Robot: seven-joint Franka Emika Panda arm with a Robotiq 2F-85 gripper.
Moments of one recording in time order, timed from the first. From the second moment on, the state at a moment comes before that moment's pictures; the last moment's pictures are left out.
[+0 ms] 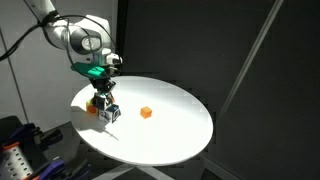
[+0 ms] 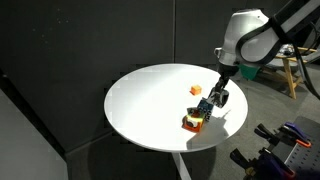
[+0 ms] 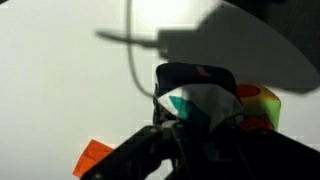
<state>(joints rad) 0.03 0.04 0.02 -2.55 -0.09 2.64 -0.12</state>
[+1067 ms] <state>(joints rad) 0.09 0.21 0.04 -2.39 -0.09 2.64 -0.06</state>
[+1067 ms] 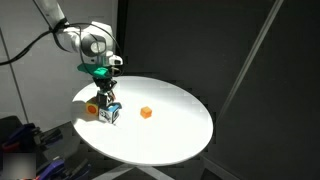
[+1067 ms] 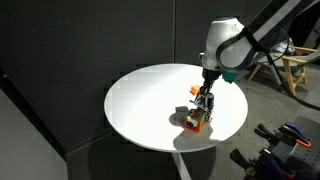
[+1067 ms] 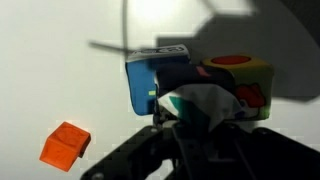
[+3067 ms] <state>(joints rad) 0.09 0.16 0.01 -2.40 -0.07 2.54 0.10</state>
